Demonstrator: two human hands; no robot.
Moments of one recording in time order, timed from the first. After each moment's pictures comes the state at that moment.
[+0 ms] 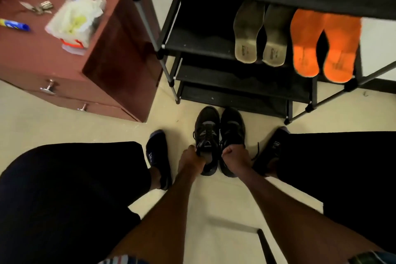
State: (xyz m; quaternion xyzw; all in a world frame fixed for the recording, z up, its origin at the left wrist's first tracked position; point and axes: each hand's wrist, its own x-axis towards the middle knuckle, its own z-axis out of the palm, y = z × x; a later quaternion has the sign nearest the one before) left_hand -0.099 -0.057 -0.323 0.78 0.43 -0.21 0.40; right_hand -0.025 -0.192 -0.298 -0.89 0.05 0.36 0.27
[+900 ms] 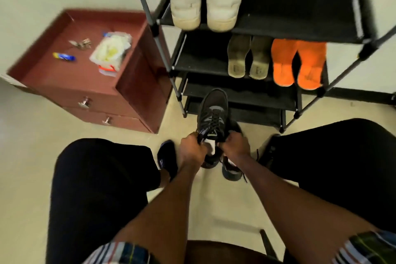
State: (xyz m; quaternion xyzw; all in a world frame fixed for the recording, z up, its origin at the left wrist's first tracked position) left_hand -0.110 -0.068 -0.194 0.86 0.39 -0.05 0.32; right_hand -0.029 -0.186 -0.223 -0.91 0.02 0.27 0.32
